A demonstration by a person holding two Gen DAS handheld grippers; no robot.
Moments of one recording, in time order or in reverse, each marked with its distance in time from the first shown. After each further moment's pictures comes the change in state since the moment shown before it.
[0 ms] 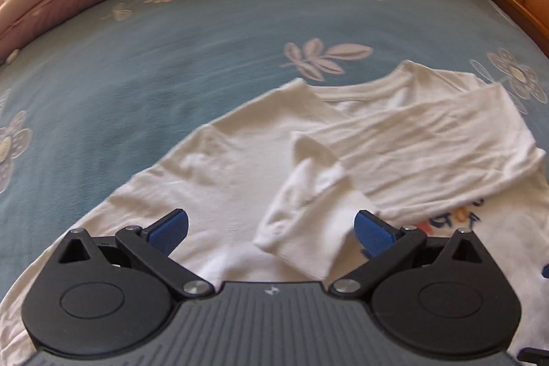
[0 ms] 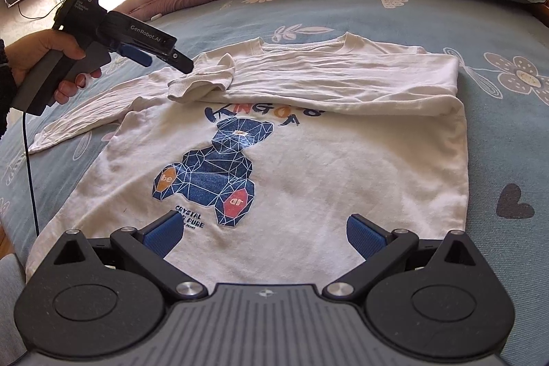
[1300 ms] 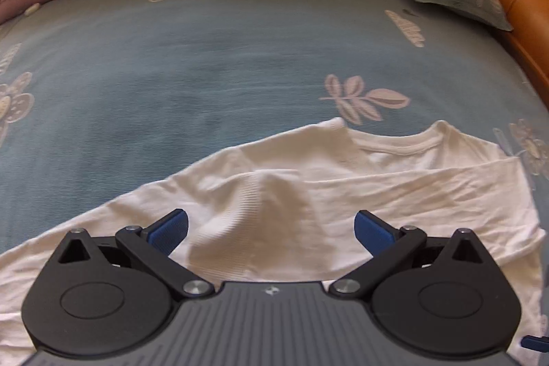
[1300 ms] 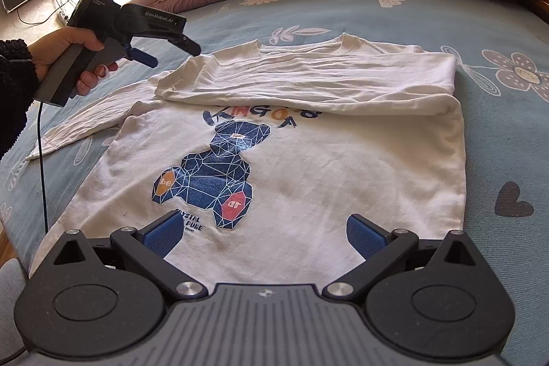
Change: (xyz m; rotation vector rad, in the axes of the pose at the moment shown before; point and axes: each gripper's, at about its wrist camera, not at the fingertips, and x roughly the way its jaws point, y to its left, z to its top) left arm 0.011 0.041 0.010 -0.240 -0.091 -0.072; right arm -0.001 -0.004 0.001 0.016 -0.003 0.006
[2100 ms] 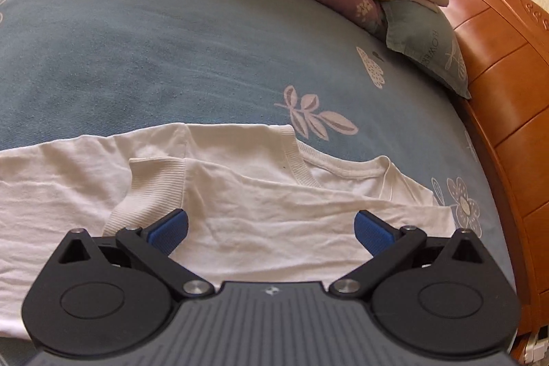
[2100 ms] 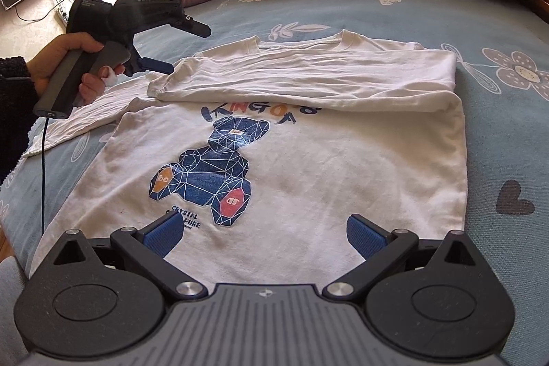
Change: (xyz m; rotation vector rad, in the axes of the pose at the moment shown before) left arm 0.014 0.028 -0.016 -0.273 -0.063 -0.185; right arm 0.002 0.002 -0.001 -0.003 0.009 -0.009
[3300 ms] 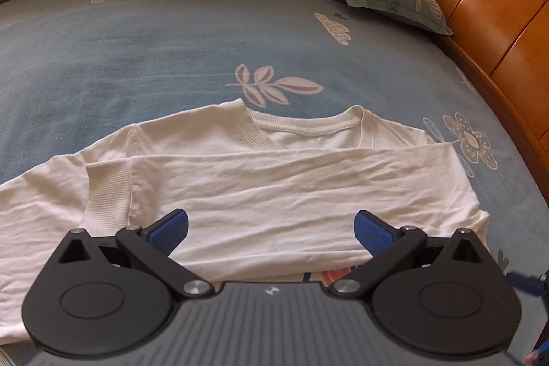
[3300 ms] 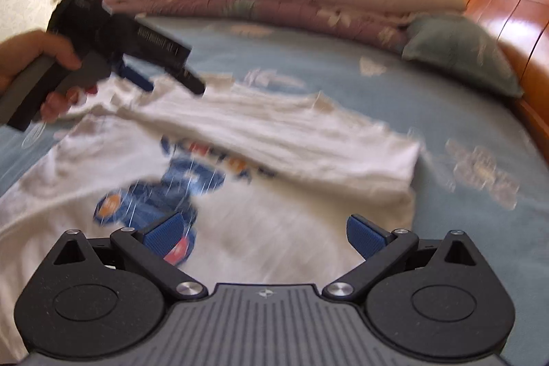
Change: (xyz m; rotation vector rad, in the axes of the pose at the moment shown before) left arm -0.015 -0.061 -0.033 0.282 -0.008 0.055; right arm -0.005 0.014 0.039 -0.260 -0.171 -0.246
